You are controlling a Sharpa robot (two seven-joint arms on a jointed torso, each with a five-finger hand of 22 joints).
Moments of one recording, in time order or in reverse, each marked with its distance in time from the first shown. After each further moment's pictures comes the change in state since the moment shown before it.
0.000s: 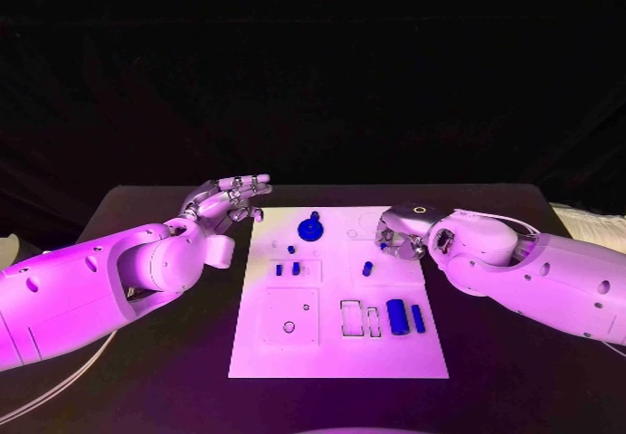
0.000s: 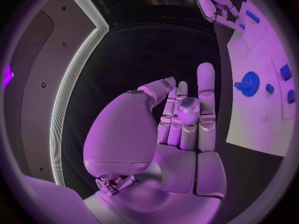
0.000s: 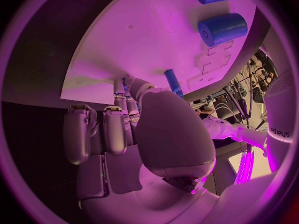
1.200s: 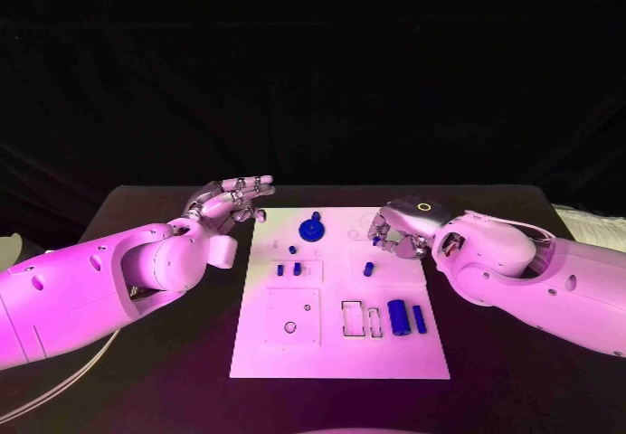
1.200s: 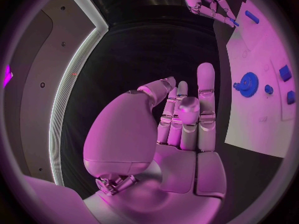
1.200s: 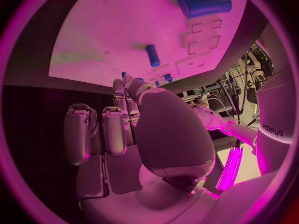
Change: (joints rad) left arm 0.000 0.003 -0.001 -0.003 0.002 -0.001 -0.009; left_hand 0.000 0.000 -0.005 -0.005 0.000 0.000 0.000 0.000 0.000 0.000 0.000 0.006 0.000 -0.004 0.004 -0.004 -0.009 0.000 -0.004 -0.004 0.000 -0.001; right arm 0.001 -0.062 0.017 0.170 -0.020 -0.108 -0.022; right_hand 0.002 0.016 0.023 -0.024 -0.016 0.003 0.004 -0.009 0.003 0.008 0.004 -0.010 -0.004 -0.004 -0.004 0.004 0.000 0.000 0.004 -0.004 0.004 0.000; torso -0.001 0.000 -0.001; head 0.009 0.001
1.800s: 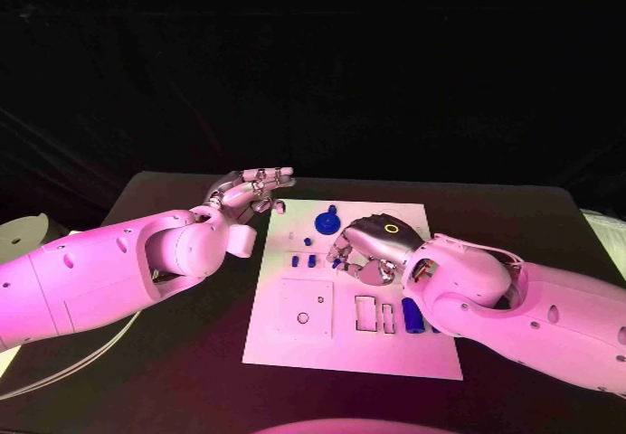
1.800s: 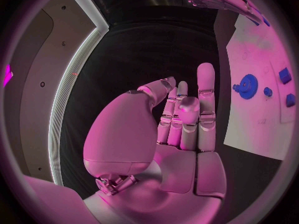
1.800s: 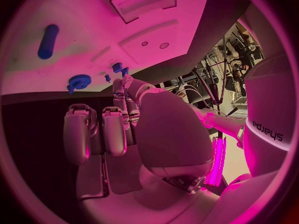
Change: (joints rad) left arm -0.001 0.003 0.000 0.007 0.000 0.001 -0.002; left_hand 0.000 0.000 0.000 0.000 0.000 0.000 0.000 0.000 0.000 0.000 0.000 0.000 0.000 -0.004 -0.004 0.000 -0.004 0.000 0.000 0.000 0.000 0.000; right arm -0.063 0.128 -0.009 0.080 0.020 -0.029 0.031; right_hand -0.001 0.001 0.009 -0.010 -0.005 0.002 0.002 -0.007 0.002 0.003 0.000 -0.001 -0.001 0.000 0.000 0.000 0.000 0.000 0.000 0.000 0.000 0.000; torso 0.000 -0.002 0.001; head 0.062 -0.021
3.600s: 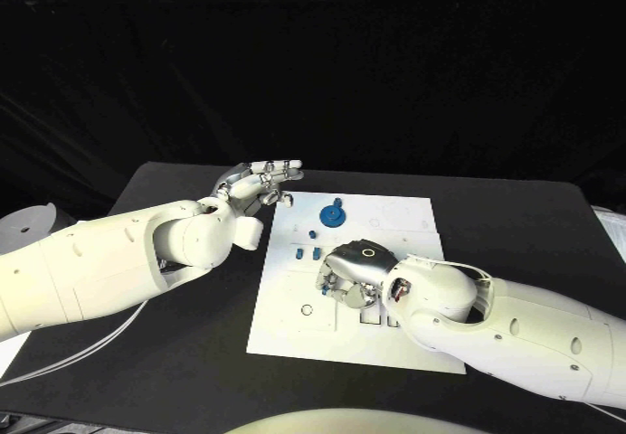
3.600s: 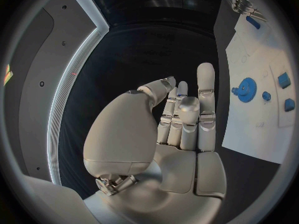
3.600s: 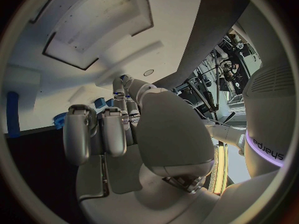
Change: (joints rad) left arm 0.000 0.001 -0.001 0.006 0.000 0.006 -0.009; left_hand 0.000 0.000 -0.004 -0.004 0.000 0.000 0.000 0.000 -0.001 -0.004 0.004 0.000 0.000 -0.003 0.004 0.000 -0.003 0.000 0.000 0.000 -0.005 -0.001; right arm -0.071 0.104 -0.025 -0.077 -0.018 0.094 0.013; right_hand -0.029 -0.013 0.004 -0.001 0.004 -0.003 0.006 0.001 0.000 0.004 0.006 -0.002 0.001 0.004 0.004 0.000 0.000 0.000 0.000 0.000 0.000 0.000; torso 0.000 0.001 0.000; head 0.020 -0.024
